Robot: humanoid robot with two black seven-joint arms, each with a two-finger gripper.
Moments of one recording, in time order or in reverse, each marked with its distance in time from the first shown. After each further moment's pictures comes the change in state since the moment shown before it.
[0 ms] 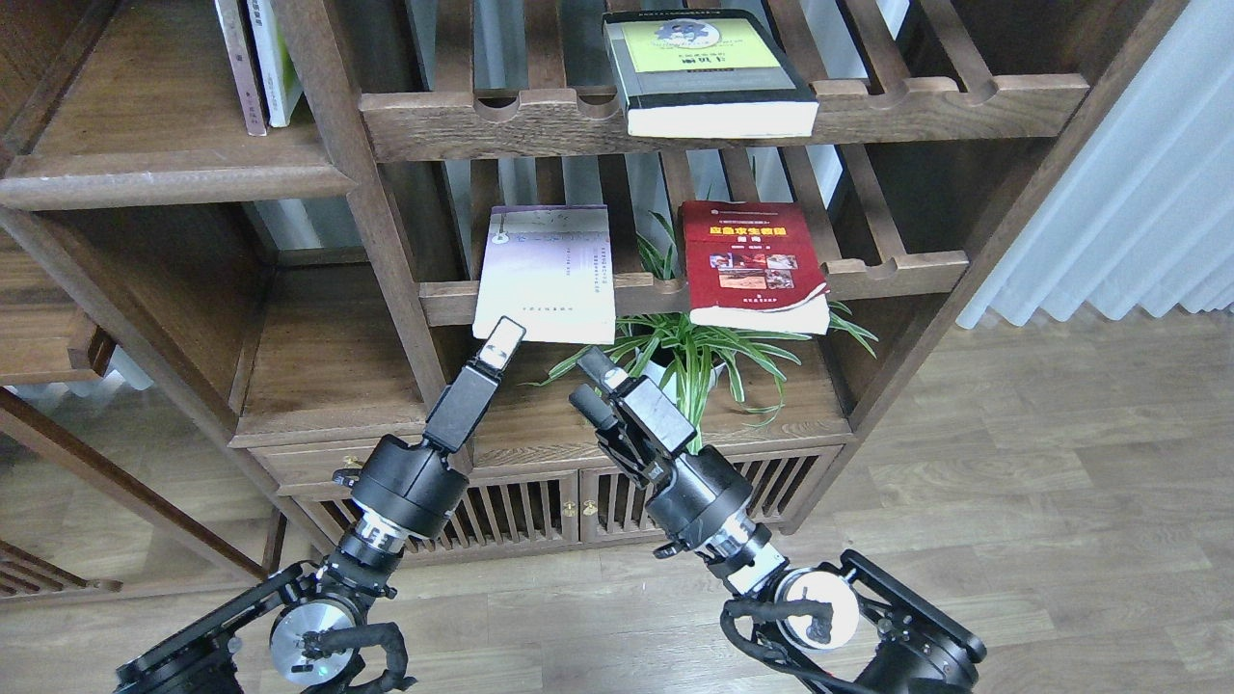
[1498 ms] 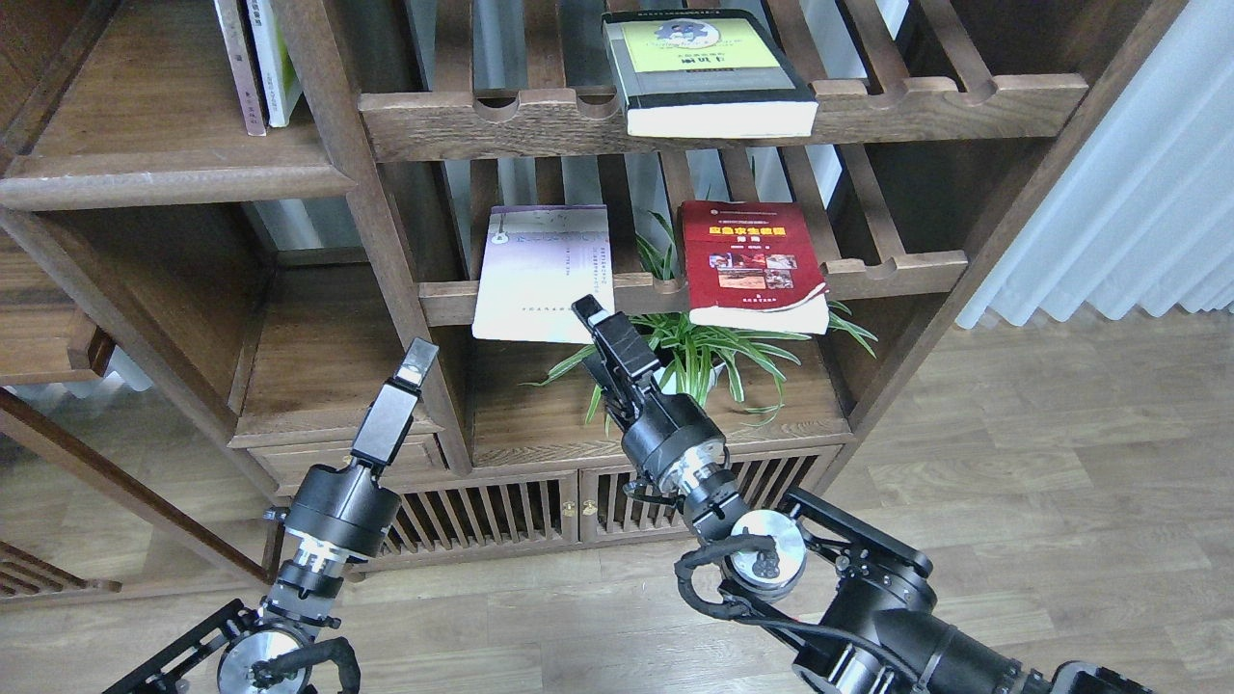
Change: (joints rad) left arm 0.130 0.021 -0.143 0.035 -0.003 0.000 0.000; right arm 0.223 0.000 -0.190 -0.062 0.233 -0.432 0.351
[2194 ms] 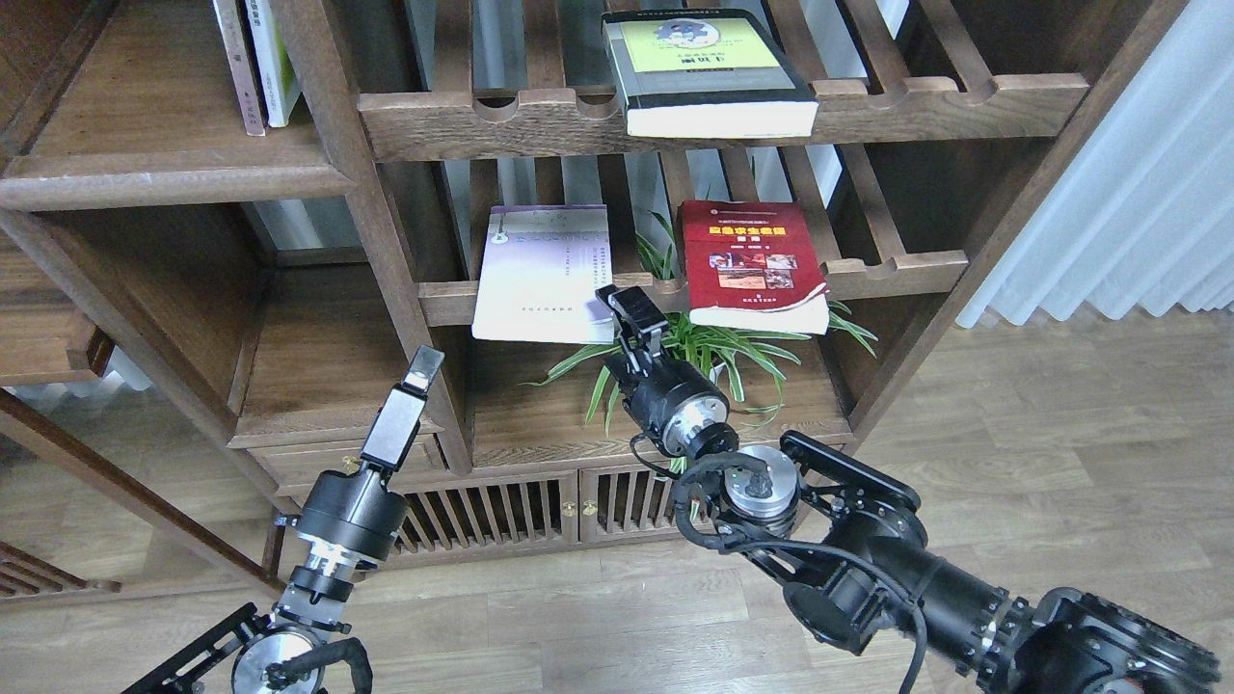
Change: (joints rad) left arm -0.010 -0.052 0.003 0.050 -0.003 0.000 0.000; right arm 0.184 0.000 -0.082 -0.138 0.299 -0.094 -0.010
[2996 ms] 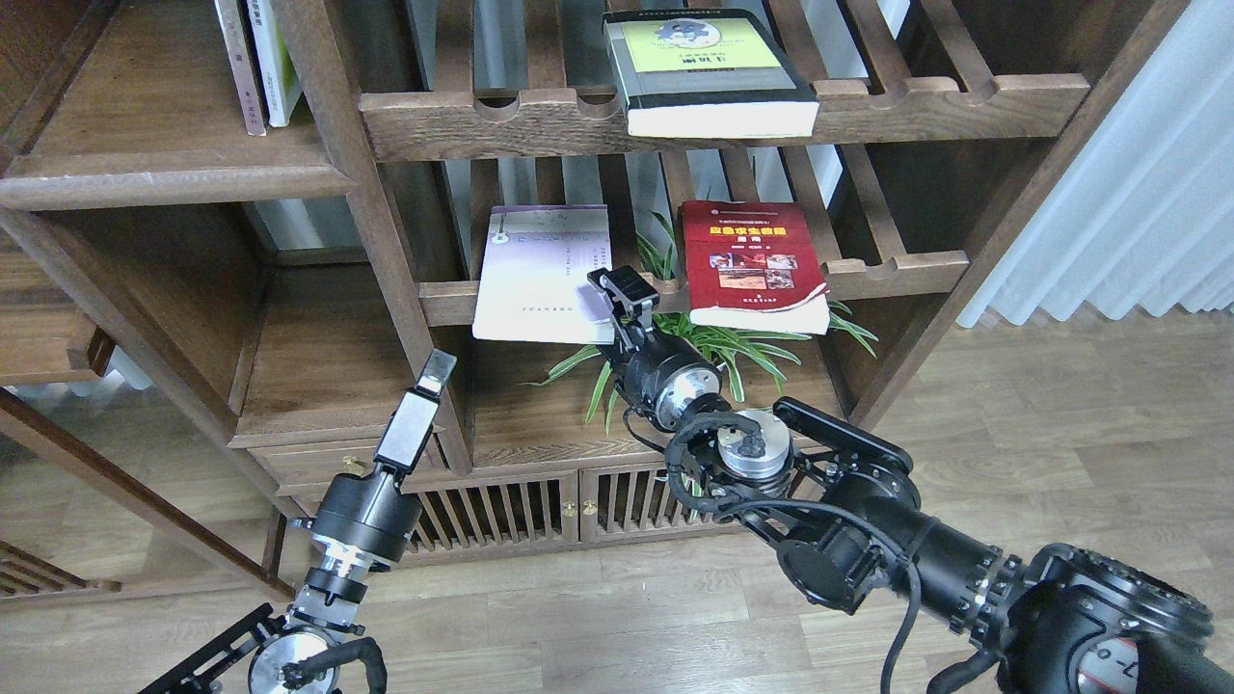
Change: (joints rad) left arm -0.007 -0.019 0.003 0.035 0.001 0.000 0.000; right arm 0.067 0.000 -0.040 -0.024 0.114 -0.047 -0.067
